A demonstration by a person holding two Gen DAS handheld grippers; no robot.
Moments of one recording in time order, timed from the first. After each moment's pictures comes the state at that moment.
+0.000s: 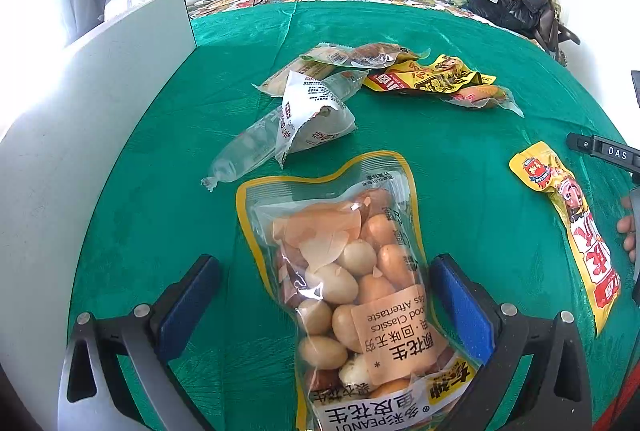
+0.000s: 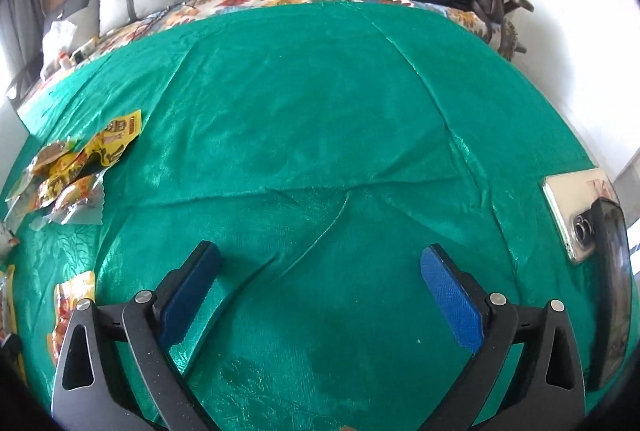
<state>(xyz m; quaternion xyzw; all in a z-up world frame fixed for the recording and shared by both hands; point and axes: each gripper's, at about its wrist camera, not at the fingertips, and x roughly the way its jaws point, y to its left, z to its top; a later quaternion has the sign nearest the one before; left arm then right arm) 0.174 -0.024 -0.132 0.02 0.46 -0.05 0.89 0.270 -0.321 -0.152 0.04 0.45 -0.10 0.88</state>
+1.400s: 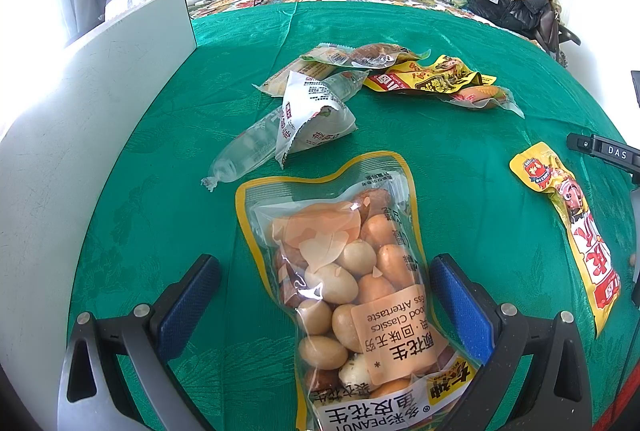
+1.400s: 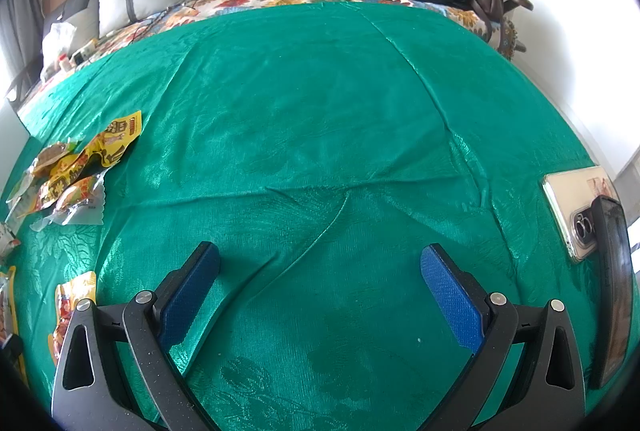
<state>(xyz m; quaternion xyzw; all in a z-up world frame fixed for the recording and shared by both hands) 0.174 -0.026 -0.132 0.02 0.46 -0.05 0.89 0.271 -0.321 -0.150 0.05 0.45 -0.11 0.88</state>
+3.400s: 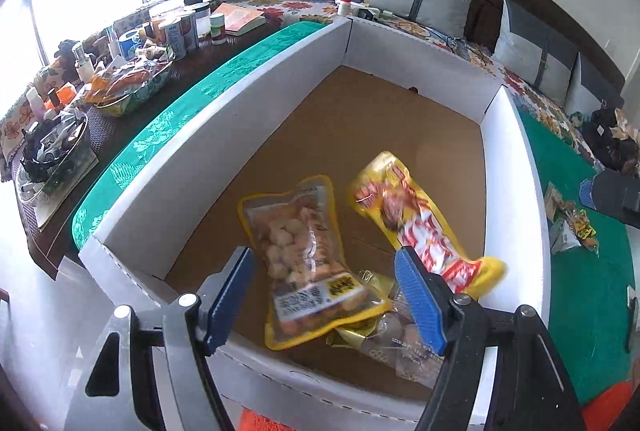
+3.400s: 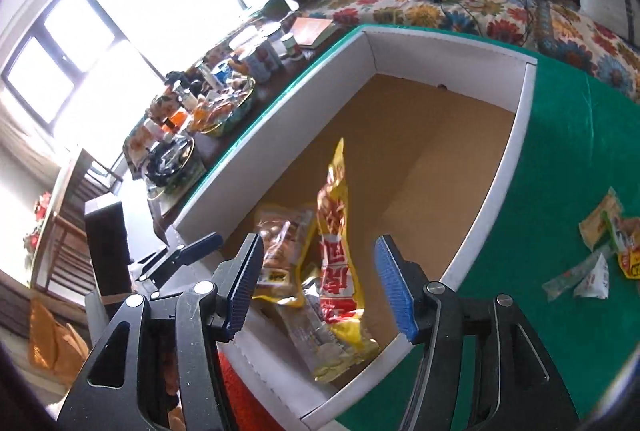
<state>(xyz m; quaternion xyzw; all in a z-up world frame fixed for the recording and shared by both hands) 0.077 0.334 -0.039 -0.14 0.44 0.12 0.88 0.193 0.152 0.014 0.03 0.48 0.37 0.79</state>
